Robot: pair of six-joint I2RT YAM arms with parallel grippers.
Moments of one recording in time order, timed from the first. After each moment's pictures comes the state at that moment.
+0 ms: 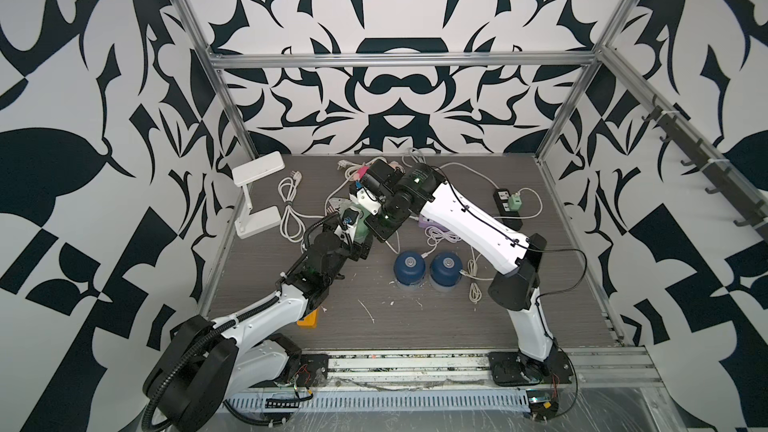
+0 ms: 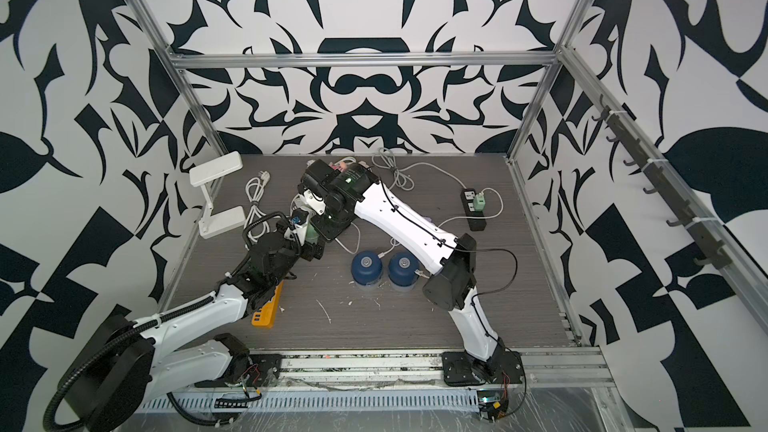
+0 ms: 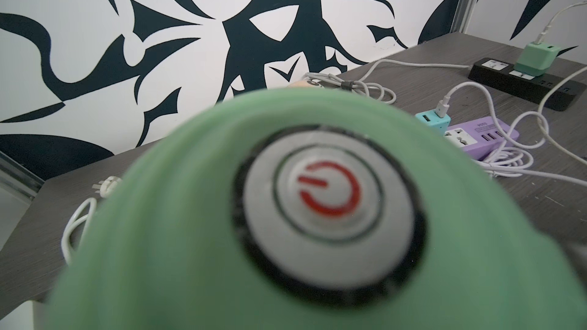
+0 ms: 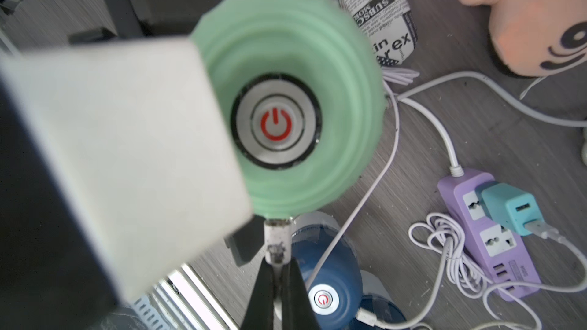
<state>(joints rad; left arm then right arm) -0.62 1.13 0.41 0.49 -0.19 0.09 0.93 2.10 2.35 -1.41 -0.08 0.11</state>
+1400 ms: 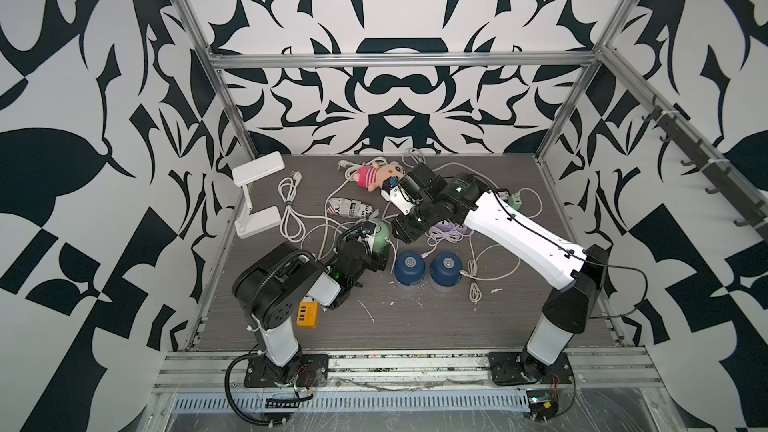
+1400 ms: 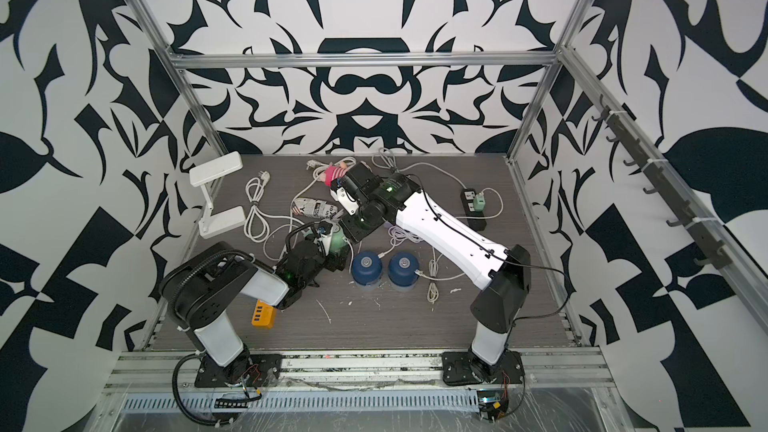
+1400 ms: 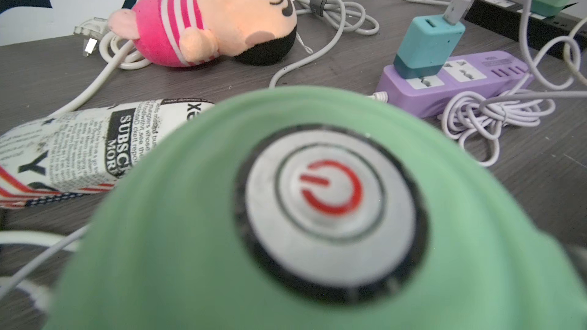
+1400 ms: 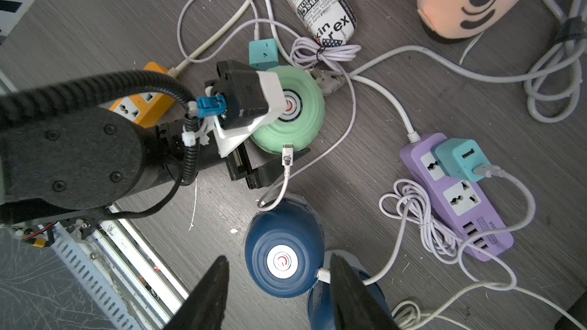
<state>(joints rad) -0.68 1.77 0.41 1.00 -0.17 -0.10 0.83 1.74 1.80 -1.13 -0.07 0.11</state>
